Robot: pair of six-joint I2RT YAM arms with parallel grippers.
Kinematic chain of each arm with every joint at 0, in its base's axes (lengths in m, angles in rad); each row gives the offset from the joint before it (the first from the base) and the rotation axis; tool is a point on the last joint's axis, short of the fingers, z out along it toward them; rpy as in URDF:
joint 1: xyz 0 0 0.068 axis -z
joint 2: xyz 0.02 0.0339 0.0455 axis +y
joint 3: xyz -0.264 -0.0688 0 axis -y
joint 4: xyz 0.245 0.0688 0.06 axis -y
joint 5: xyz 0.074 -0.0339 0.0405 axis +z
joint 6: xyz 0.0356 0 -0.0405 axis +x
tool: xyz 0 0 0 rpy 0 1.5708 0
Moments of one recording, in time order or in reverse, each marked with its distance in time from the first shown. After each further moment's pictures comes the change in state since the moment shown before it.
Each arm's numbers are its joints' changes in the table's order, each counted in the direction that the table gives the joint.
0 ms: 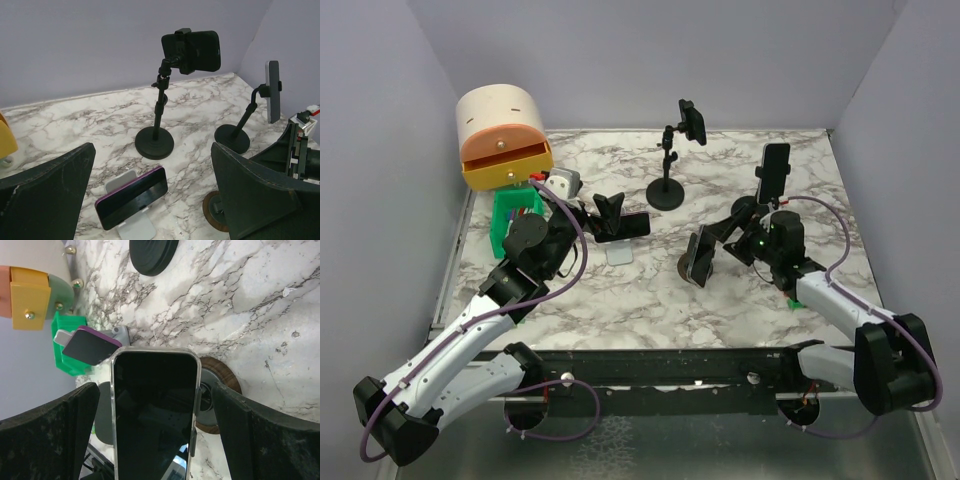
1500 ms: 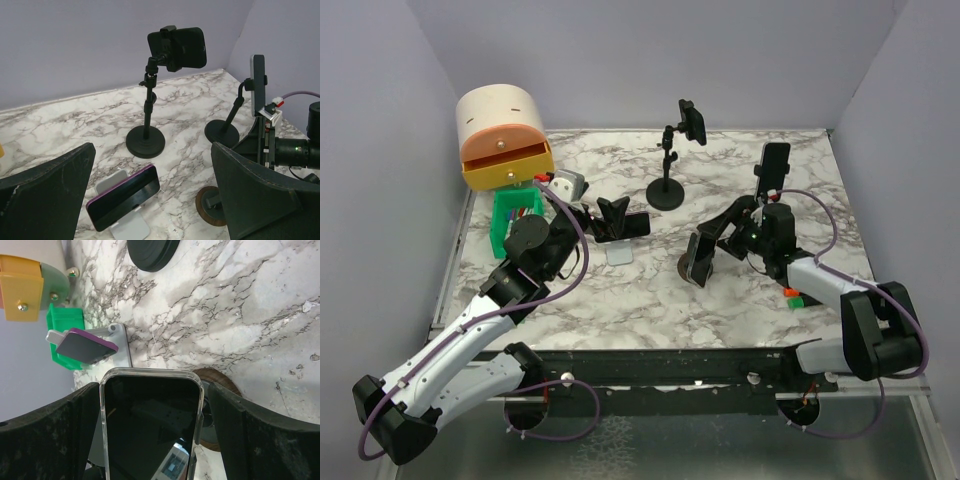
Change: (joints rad) left arm 0.019 -0.001 0.000 0.000 -0.037 0.003; right arm 0.000 0.182 0.061 0.079 0.067 -0.024
